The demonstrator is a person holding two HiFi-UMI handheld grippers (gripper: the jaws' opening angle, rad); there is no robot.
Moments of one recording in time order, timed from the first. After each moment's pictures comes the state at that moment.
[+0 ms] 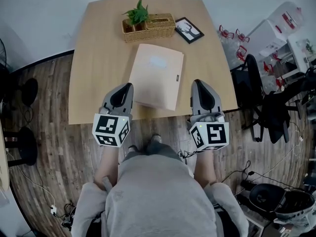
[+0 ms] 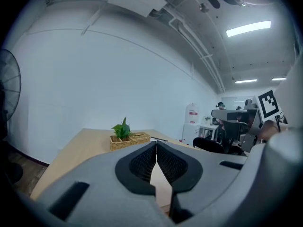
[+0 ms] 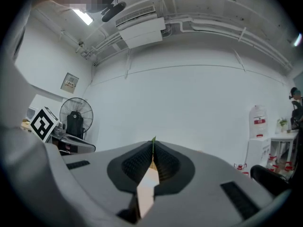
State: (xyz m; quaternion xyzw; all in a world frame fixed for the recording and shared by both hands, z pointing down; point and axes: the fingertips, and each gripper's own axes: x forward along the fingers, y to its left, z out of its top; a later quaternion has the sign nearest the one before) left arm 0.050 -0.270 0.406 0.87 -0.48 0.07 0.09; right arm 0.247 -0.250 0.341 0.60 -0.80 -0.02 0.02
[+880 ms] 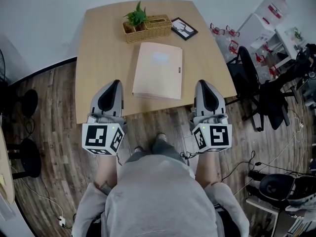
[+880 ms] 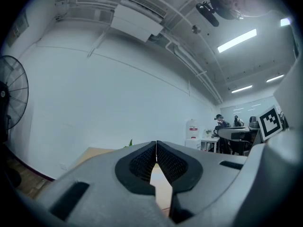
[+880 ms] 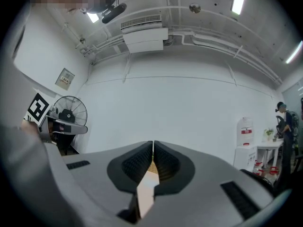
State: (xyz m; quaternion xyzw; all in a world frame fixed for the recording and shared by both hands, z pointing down) left arm -0.027 -0.201 0.320 0.87 -0.49 -0.01 0.02; right arm 0.209 -0.164 0.306 0.65 -0.76 -0.06 0.01
